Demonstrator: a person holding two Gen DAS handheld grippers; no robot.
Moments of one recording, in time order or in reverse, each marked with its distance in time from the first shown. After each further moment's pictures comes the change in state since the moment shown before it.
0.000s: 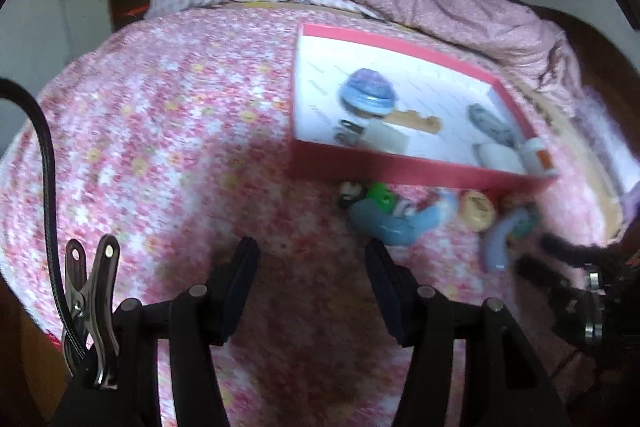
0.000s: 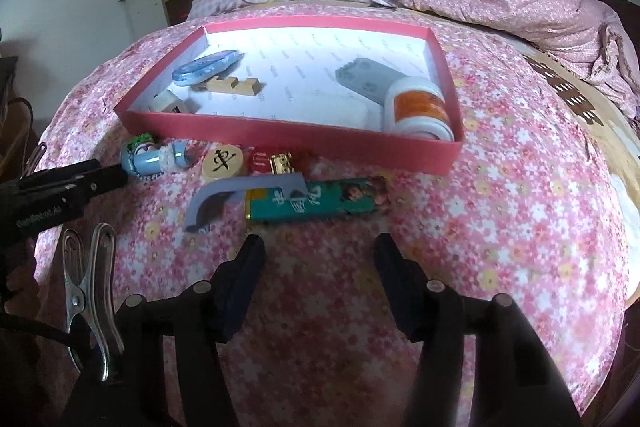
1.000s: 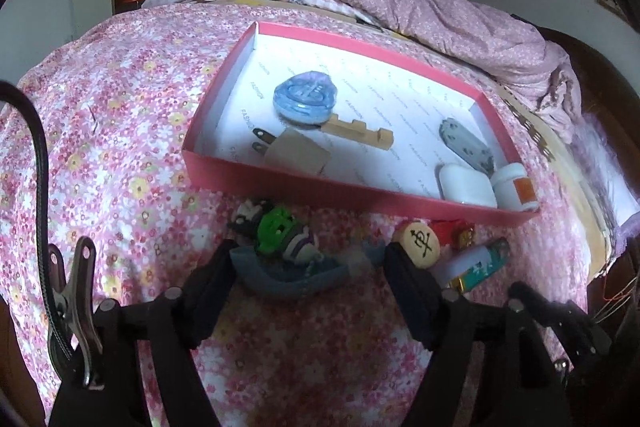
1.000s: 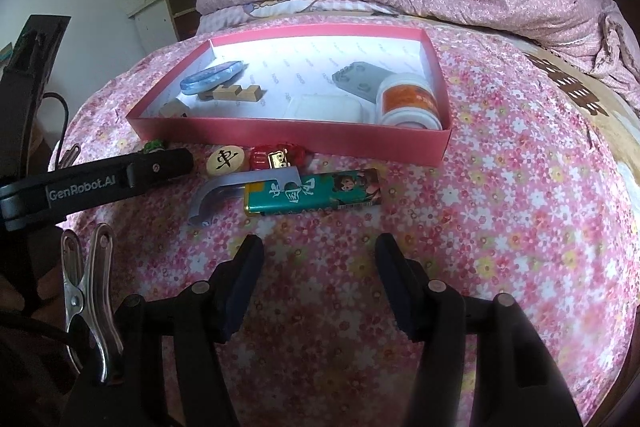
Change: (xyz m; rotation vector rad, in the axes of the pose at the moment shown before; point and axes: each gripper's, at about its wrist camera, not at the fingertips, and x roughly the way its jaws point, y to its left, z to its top) left arm 0.021 -0.051 0.013 -0.084 -0.008 -0.010; right arm -0.007 -0.009 -0.012 0.028 -0.054 0.057
